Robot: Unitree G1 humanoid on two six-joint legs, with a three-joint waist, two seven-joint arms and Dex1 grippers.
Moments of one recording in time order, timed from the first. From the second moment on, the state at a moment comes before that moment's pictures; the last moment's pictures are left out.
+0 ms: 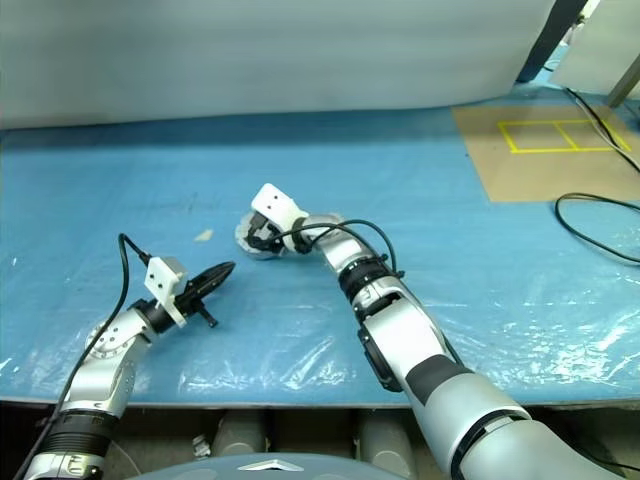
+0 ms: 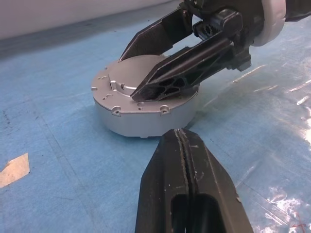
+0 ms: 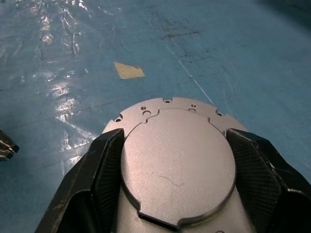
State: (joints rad) left arm -0.04 0.41 0.09 0.15 -0.29 -0.17 -0.79; right arm -1.03 0.07 0.27 1.05 -0.14 0.01 0.65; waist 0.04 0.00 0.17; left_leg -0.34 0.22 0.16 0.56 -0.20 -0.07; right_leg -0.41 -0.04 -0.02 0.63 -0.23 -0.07
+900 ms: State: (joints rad) left arm -0.32 0.38 0.07 0.35 -0.17 -0.17 -0.65; right arm -1.03 0.05 0.29 1.05 -0.16 0.00 0.65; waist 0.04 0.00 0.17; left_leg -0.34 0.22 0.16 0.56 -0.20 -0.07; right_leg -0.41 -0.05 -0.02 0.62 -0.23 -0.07
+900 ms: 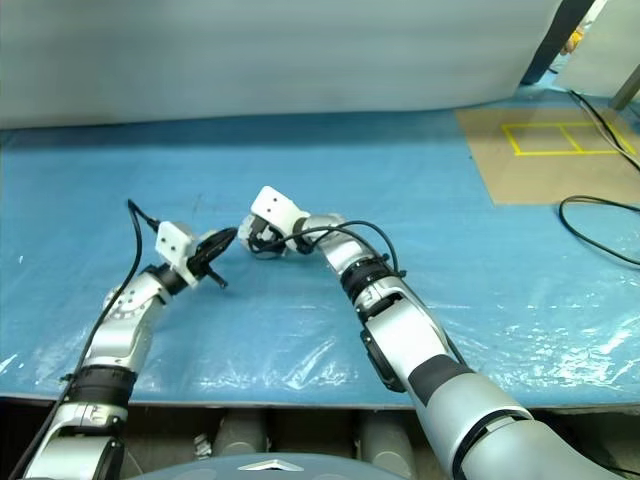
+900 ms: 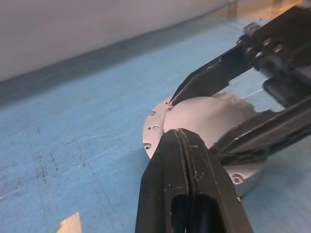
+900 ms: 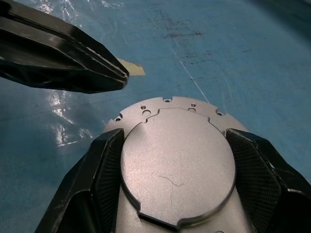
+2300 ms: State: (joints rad) left arm -0.51 0.39 -0.06 0.50 -0.08 -0.14 -0.75; right arm -0.98 0.02 0.26 0.92 -0.14 0.08 0.72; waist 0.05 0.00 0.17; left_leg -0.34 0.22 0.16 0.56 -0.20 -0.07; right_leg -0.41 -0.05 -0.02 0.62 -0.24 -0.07
